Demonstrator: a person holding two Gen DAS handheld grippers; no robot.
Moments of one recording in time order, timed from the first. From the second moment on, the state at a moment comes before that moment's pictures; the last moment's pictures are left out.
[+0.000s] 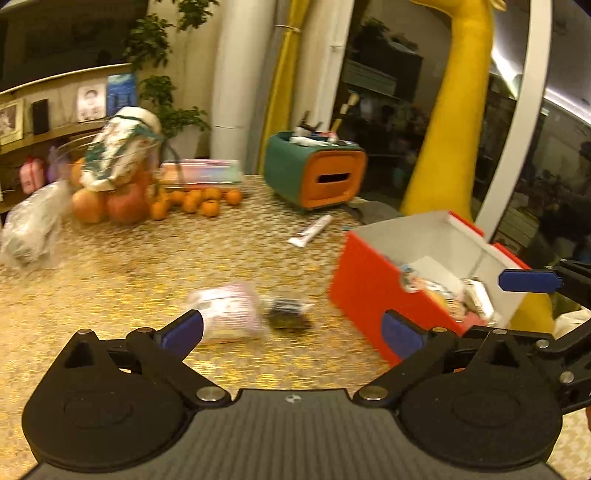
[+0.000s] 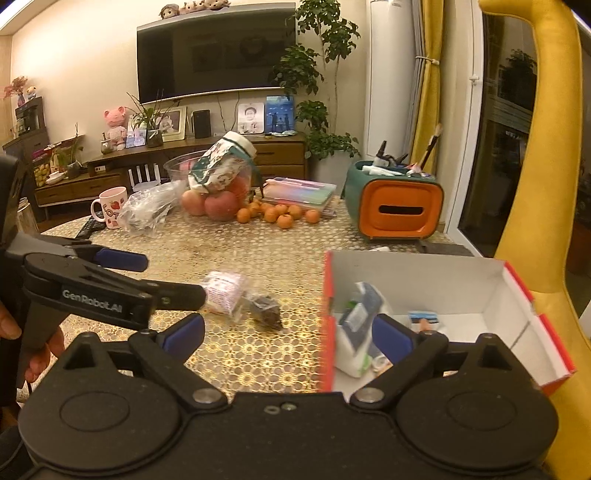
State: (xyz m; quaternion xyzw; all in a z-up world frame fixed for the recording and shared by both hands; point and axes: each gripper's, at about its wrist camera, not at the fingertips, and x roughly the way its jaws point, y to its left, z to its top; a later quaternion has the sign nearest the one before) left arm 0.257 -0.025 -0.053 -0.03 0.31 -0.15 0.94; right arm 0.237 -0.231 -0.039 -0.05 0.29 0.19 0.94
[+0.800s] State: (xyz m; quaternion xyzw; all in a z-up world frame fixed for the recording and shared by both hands) left arm 0.315 -0.003 -0.131 0.00 0.32 -0.12 0.94; right arm 0.326 -0.160 -0.091 -0.03 0.36 0.18 0.91
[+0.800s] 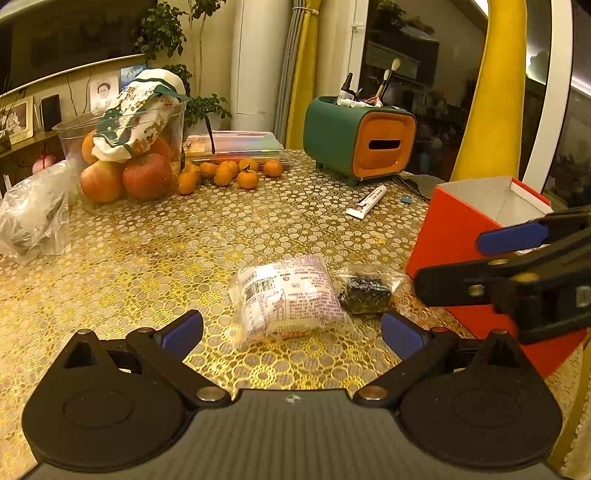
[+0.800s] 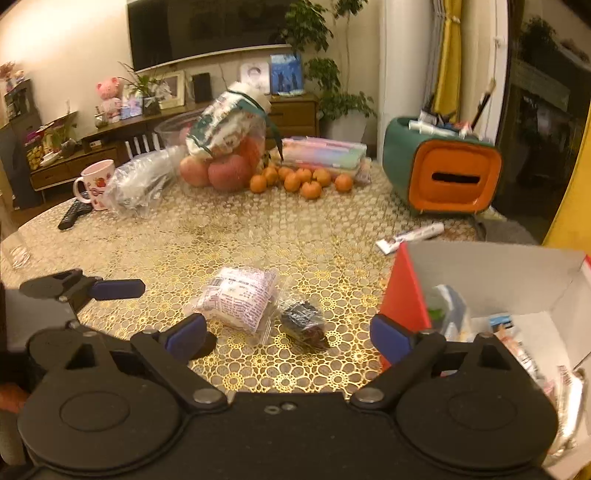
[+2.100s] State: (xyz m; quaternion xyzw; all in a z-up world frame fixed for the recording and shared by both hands) left arm 0.372 -0.031 -0.167 0.04 0.32 -0.14 0.94; right arm 0.400 -0.144 -0.164 0.08 0.43 0.08 0.89
